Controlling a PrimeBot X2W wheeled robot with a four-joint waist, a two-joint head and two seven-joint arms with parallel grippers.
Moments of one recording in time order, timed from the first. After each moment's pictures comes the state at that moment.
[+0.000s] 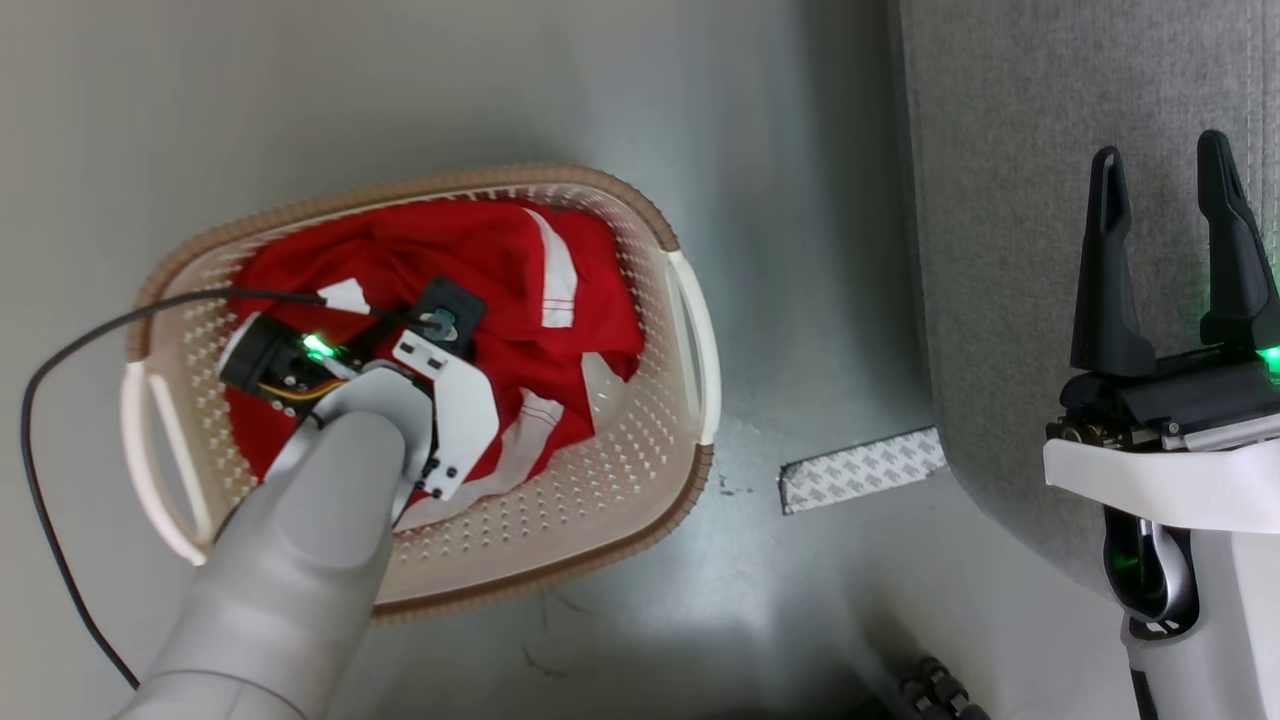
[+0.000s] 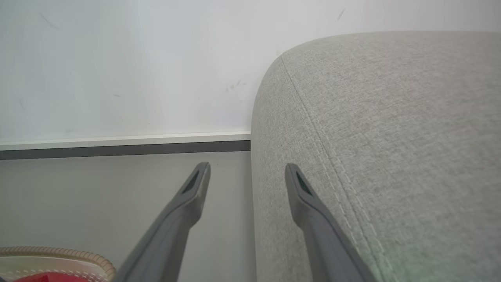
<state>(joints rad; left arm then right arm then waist) -0.92 0.13 -0.42 1.02 0.18 -0.04 0.09 -0.46 -0.05 0.07 -0.03 0.29 0.13 -0.27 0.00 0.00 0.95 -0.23</state>
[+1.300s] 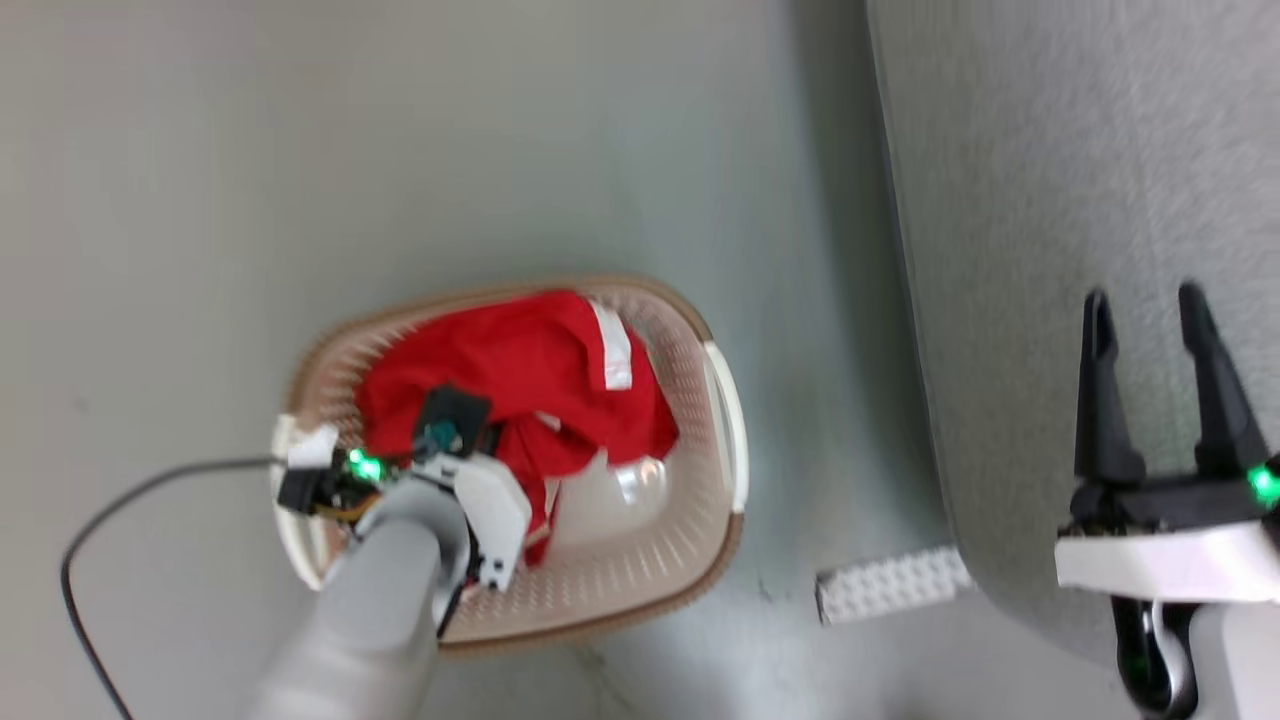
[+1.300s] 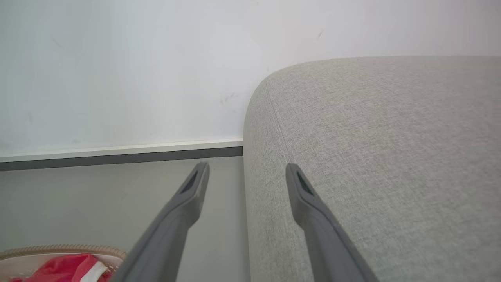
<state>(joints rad) -0.84 0.05 -0.40 1.17 0.00 -0.01 -0.23 -0.32 -0.05 0.00 0.05 0.25 0.13 -0.26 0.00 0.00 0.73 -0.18</state>
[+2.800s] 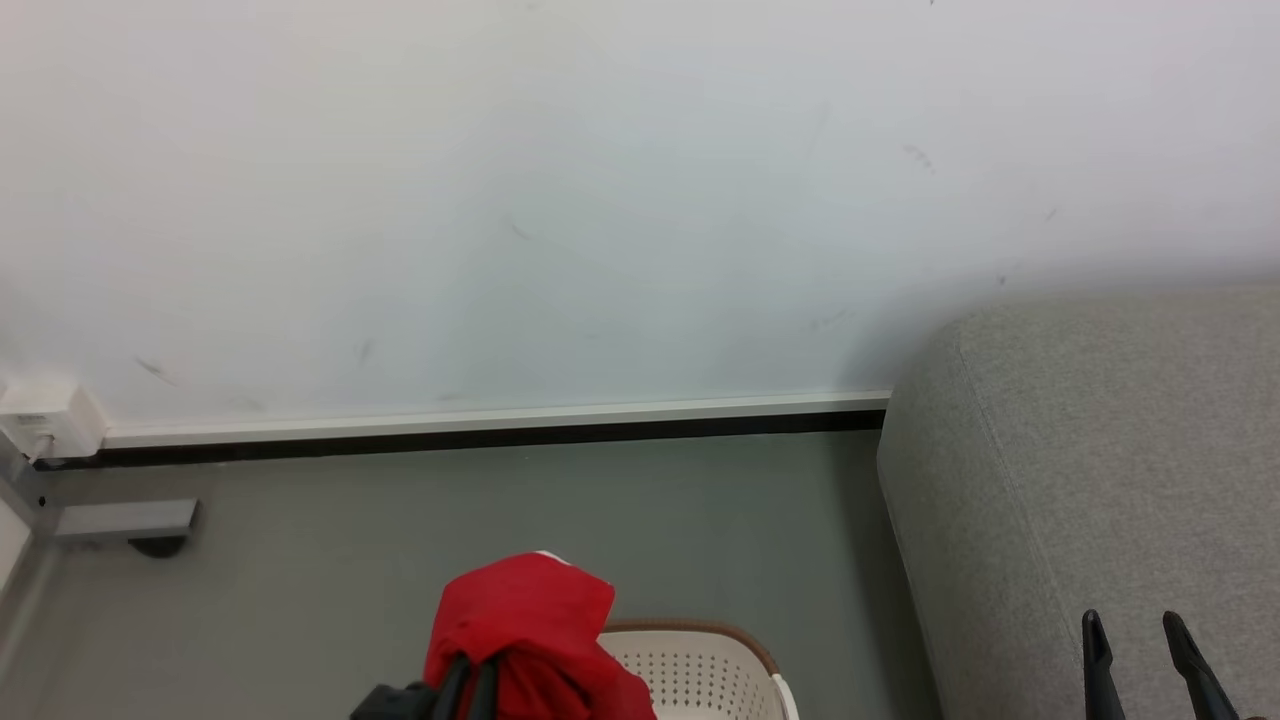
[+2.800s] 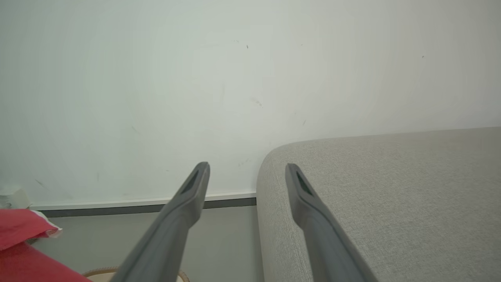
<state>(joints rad) -0.05 0.10 -0.35 0.32 -0.22 0.15 -0.26 0.10 -0.05 -0.07 0.14 0.22 0.13 -0.26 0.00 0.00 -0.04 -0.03</state>
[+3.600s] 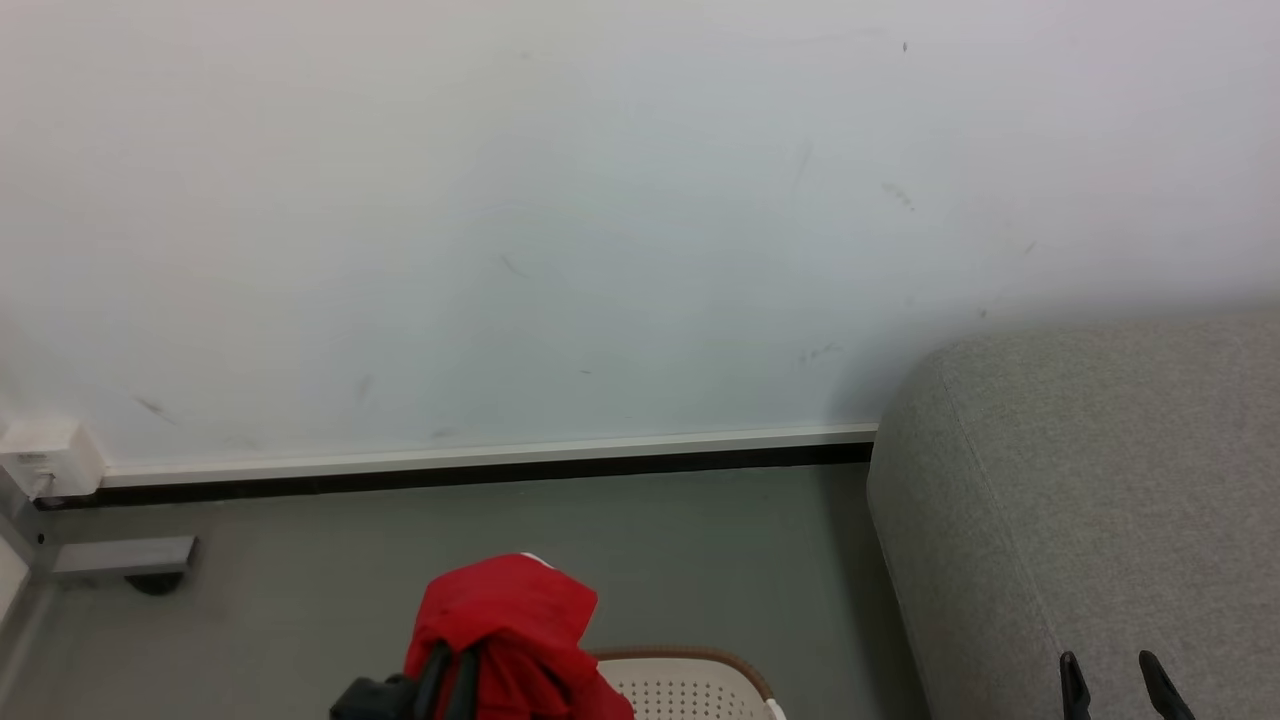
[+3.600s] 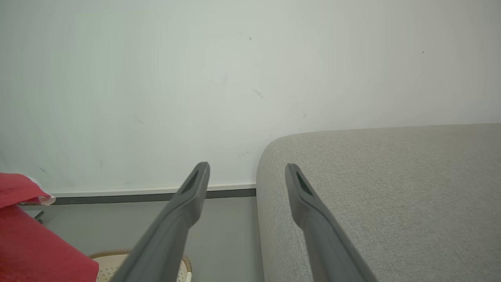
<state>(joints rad) -0.03 0.11 -0.30 0.28 -0.18 0.13 -0.26 0.14 -0.05 -0.05 0.18 0.19 0.13 -0.26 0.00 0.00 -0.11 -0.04</state>
